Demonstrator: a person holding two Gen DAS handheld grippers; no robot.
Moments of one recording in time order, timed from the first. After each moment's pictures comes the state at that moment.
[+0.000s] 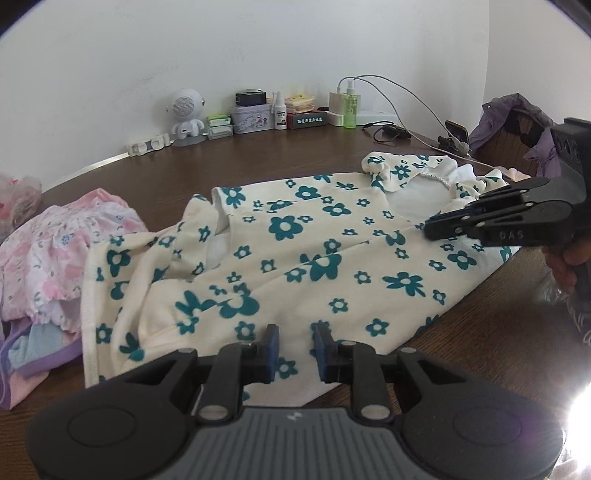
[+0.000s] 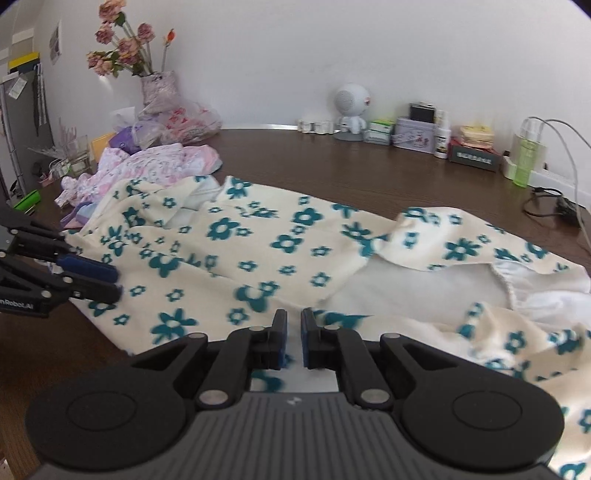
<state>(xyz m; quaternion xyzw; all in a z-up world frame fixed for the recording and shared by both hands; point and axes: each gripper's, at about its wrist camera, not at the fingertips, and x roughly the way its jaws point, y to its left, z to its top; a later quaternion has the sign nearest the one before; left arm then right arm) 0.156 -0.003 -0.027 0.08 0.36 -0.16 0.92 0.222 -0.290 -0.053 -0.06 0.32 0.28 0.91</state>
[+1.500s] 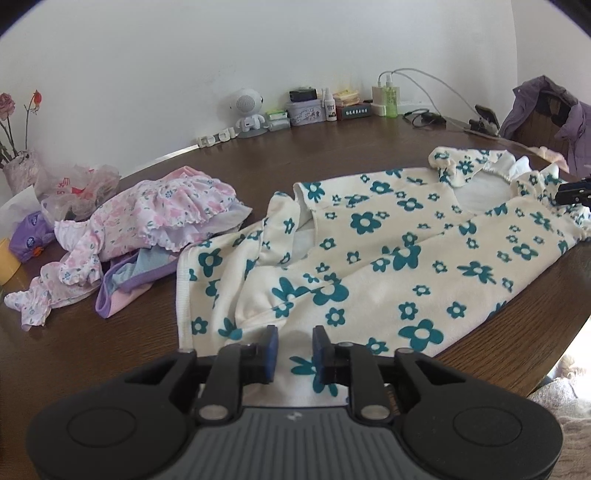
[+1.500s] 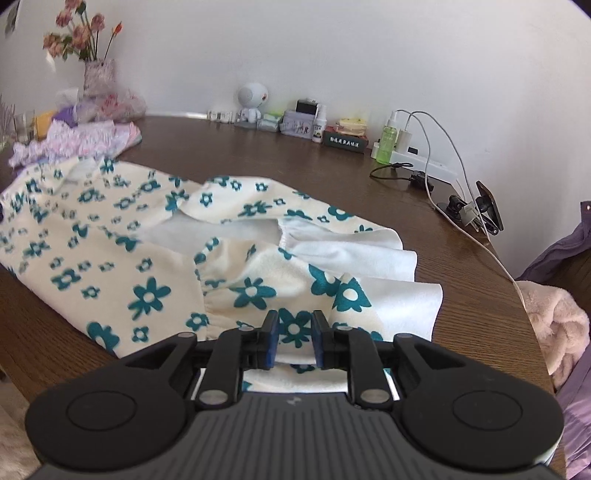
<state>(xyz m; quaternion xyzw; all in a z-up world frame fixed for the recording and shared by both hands) 0.064 0.017 -0.003 0.11 0.34 -0.07 0.93 0.117 -0.403 -0.035 -0.09 0.29 0.18 0.94</state>
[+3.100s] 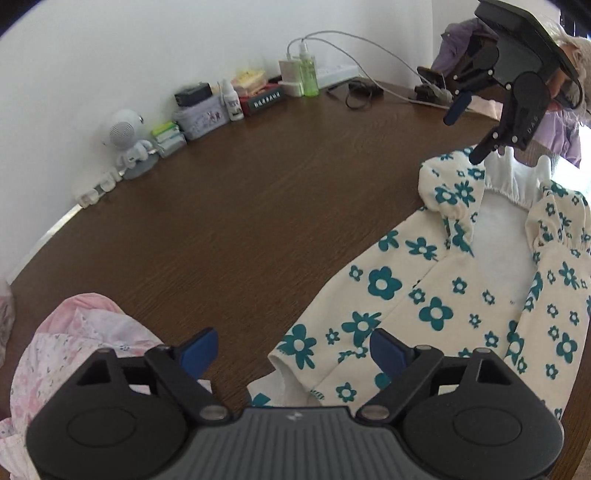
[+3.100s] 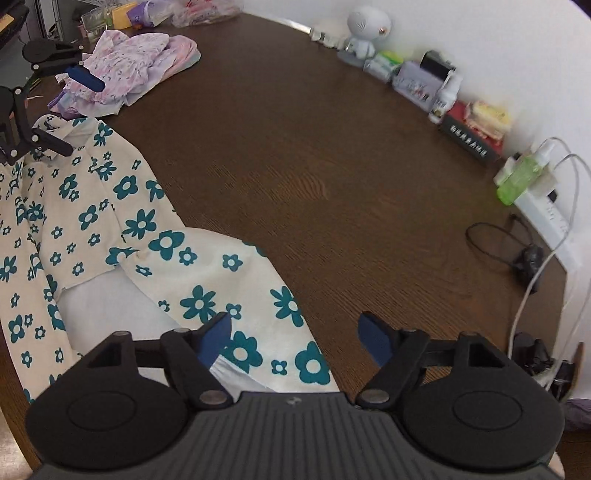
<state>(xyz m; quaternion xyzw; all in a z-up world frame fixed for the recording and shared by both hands) 0.285 -0.021 0.010 0.22 0.43 -0.25 0.84 0.346 -0.319 -0.019 -0.27 0.47 0.38 0.75</state>
